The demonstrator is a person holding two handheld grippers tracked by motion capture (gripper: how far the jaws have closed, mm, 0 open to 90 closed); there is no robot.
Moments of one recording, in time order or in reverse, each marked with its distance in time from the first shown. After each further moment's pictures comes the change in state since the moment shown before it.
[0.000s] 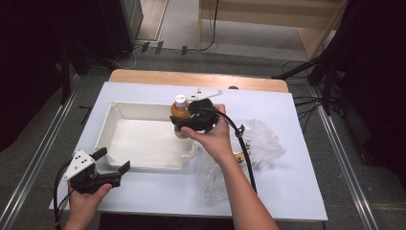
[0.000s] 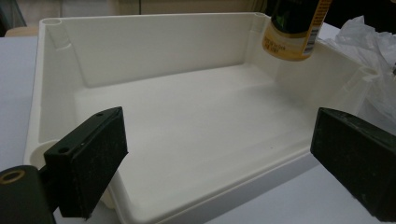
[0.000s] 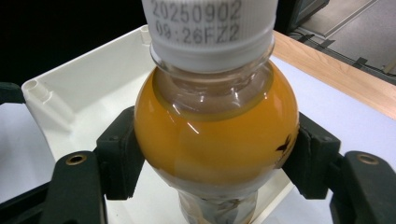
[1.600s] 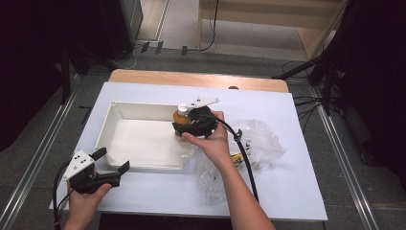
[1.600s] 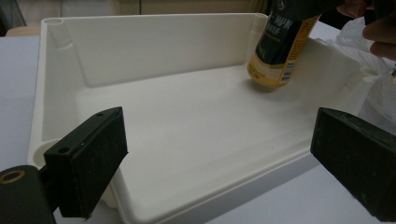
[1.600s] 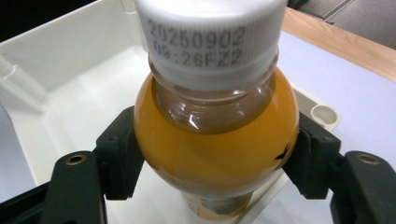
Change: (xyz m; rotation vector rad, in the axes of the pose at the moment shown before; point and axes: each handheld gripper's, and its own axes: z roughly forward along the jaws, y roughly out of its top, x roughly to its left) left arm 0.001 -0.001 0.000 0.001 0.002 -0.001; right arm -0.008 -0.028 0.025 0.046 -0.021 0.019
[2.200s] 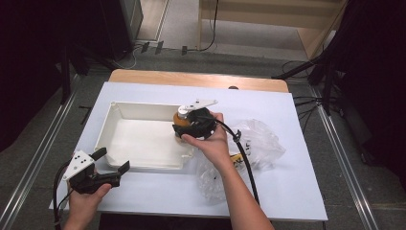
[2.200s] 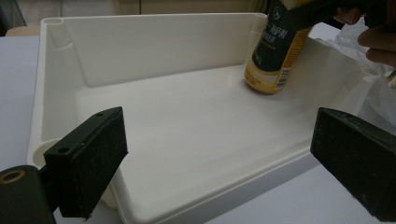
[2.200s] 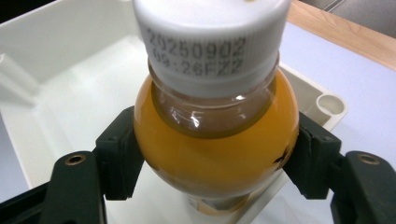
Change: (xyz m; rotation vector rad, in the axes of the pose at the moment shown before) left arm 0.000 0.000 0.000 0.002 -0.001 0.002; right arm 0.000 -0.005 0.006 0.026 -0.008 -0.004
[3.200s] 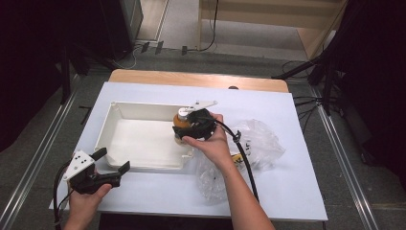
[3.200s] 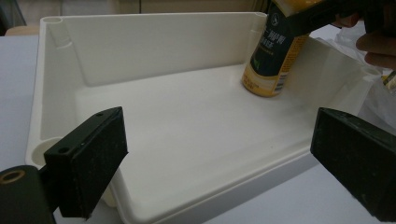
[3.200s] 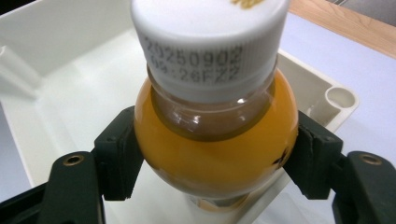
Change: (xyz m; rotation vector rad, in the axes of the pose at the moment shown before) left arm -0.001 0.000 0.000 0.002 0.002 -0.001; right arm -0.002 -0.004 0.003 0.012 0.021 0.001
